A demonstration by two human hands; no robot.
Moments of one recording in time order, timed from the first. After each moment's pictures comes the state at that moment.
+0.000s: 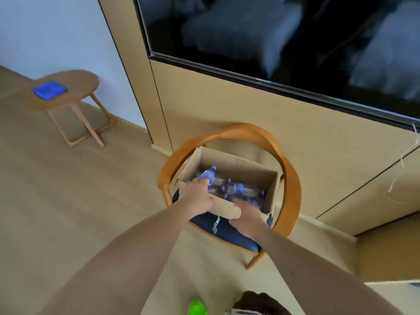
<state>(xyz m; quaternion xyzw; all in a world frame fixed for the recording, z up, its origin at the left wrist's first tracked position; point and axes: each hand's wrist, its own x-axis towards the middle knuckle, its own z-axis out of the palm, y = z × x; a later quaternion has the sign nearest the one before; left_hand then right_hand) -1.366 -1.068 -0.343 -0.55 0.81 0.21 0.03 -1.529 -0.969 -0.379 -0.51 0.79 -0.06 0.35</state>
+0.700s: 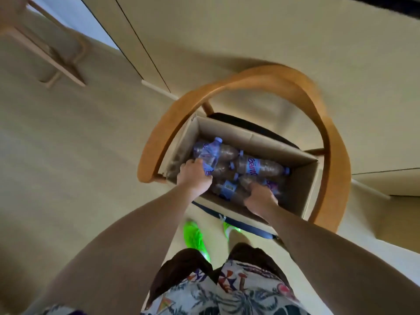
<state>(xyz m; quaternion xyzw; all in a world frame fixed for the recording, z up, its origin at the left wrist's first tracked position) -1.430 -1.245 -0.498 -0.65 0.68 0.31 0.16 -1.609 -1.133 -0.524 -0.37 0.79 0.04 0.49</state>
